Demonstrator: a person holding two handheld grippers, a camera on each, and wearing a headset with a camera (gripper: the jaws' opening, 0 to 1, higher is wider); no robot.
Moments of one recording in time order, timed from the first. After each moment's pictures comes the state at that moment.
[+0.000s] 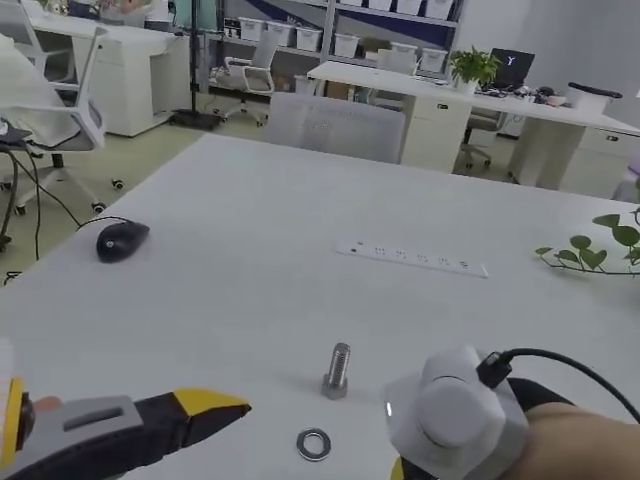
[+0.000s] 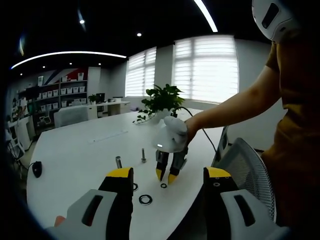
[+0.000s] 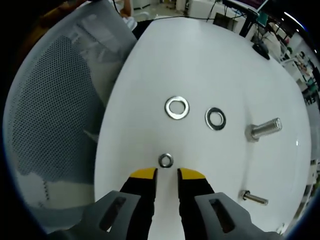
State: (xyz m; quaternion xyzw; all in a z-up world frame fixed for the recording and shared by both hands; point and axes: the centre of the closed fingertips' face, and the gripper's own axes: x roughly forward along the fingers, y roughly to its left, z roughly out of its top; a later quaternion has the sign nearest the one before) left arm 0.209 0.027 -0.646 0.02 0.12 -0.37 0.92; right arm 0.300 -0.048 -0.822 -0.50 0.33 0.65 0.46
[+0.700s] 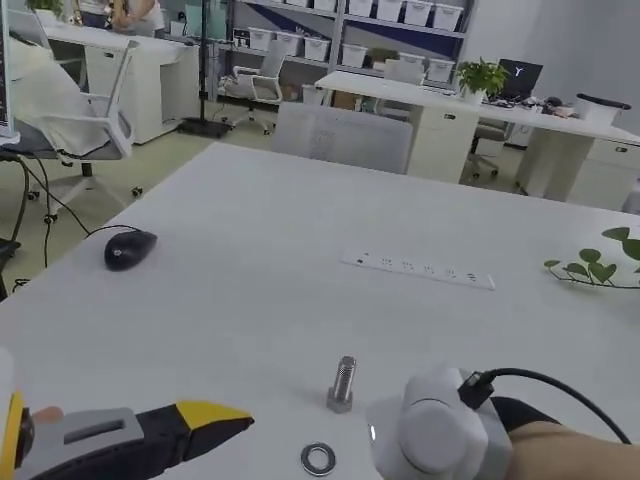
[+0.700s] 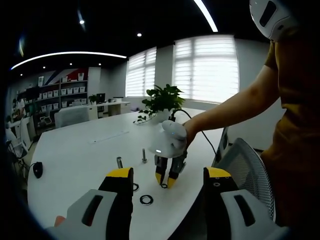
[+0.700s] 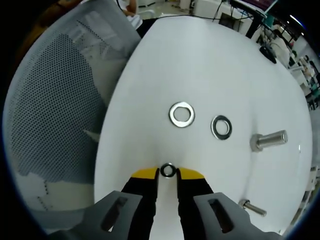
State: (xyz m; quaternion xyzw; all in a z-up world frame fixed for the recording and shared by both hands) left arm 0.211 0.029 -0.645 0.02 0.12 -0.37 0.92; right arm 0.294 -0.041 -0.827 -0.51 0.33 0.66 0.44
